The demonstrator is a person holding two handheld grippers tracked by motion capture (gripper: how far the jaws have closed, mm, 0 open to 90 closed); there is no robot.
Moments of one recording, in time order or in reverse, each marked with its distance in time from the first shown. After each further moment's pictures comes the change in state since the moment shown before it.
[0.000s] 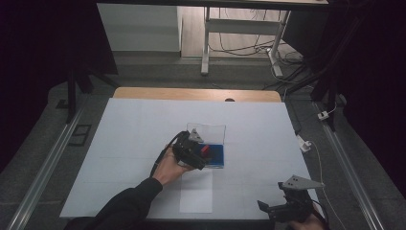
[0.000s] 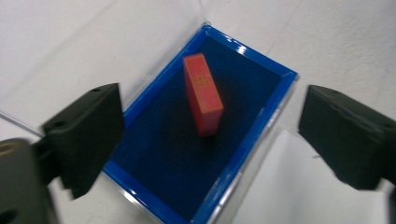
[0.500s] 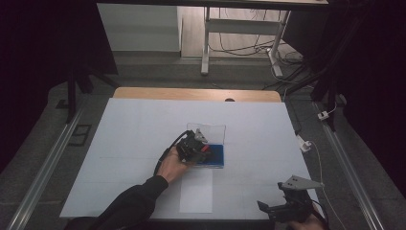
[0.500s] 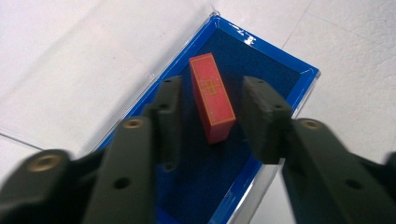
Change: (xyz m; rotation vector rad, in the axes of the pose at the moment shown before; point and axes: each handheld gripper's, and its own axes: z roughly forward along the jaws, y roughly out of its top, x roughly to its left) left arm -0.001 0.008 0.013 0.059 0.038 0.008; right arm 0.001 0.000 0.000 0.004 0.003 -0.001
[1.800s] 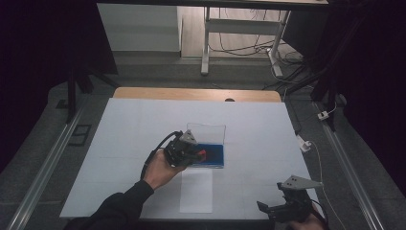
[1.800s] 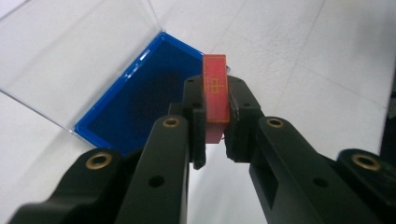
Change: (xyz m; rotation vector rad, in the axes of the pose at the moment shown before) left arm -0.017 -0.008 -0.073 -0.052 -0.135 0.003; right arm 0.000 0.000 0.001 0.009 0.009 -0.006
